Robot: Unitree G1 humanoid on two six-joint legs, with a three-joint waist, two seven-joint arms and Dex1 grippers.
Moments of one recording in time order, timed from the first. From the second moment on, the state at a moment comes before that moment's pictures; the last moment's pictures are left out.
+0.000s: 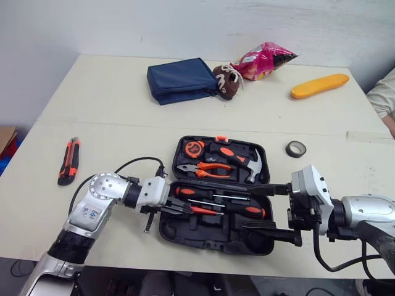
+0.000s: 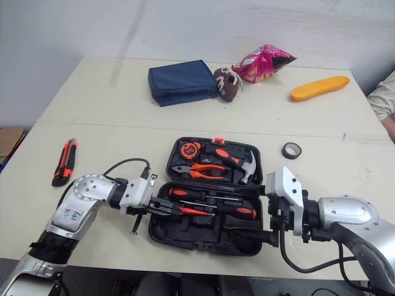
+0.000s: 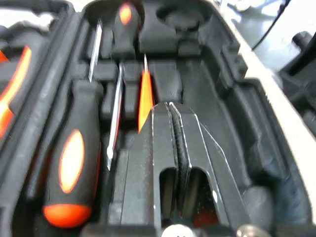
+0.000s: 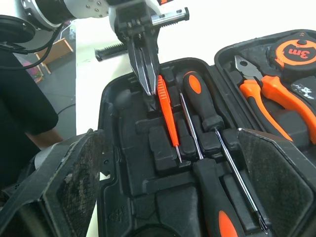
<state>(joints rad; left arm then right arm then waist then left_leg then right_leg) -0.34 0.64 -0.22 -0.03 -0.26 0.02 -1.32 0.00 -0.92 -0.20 -0.70 0.84 0.70 0.95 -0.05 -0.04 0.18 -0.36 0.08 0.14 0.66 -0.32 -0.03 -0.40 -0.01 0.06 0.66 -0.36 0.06</state>
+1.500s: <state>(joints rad) -0.40 0.59 -0.26 0.07 -0.23 -0.02 -1.26 -0.01 -0.91 -0.20 -0.70 0.88 0.72 0.88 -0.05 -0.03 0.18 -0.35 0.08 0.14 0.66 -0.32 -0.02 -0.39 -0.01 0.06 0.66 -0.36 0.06</state>
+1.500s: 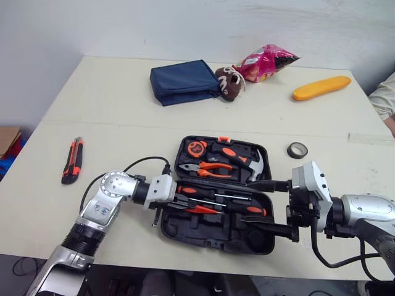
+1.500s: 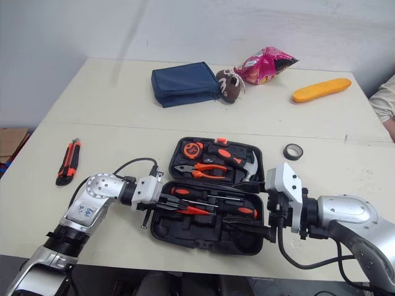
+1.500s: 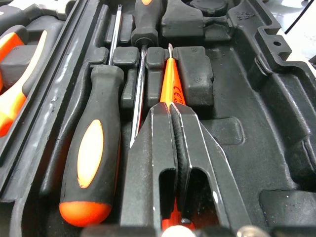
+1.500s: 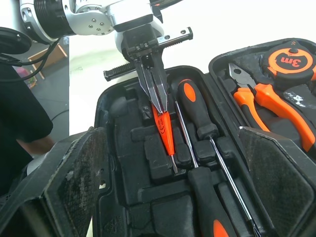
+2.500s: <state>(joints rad) -0.30 0.66 -0.19 0.00 -0.36 0.18 -1.21 -0.02 -0.88 -0.20 -0.70 0.89 0.72 0.86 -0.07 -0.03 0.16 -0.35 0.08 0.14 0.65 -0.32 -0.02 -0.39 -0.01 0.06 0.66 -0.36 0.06</state>
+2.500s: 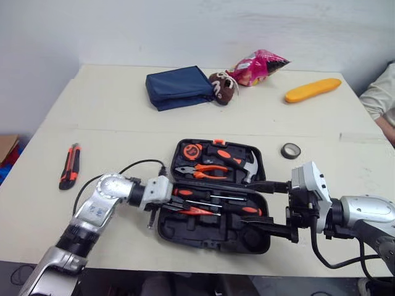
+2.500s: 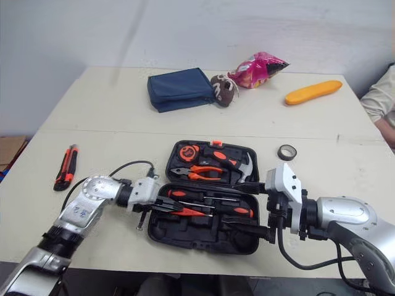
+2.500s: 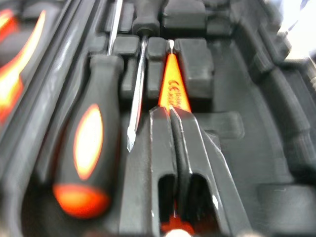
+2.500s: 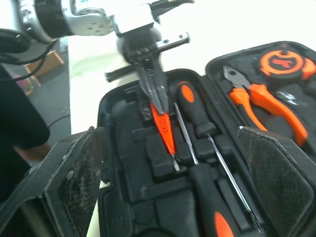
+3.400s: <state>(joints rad) 0.68 0.21 0.76 -0.78 -0.70 0.61 -0.23 -0.63 -0.67 0.08 -0.23 0.80 0.66 1.19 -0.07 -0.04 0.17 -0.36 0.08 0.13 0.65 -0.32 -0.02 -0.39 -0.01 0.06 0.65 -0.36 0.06</state>
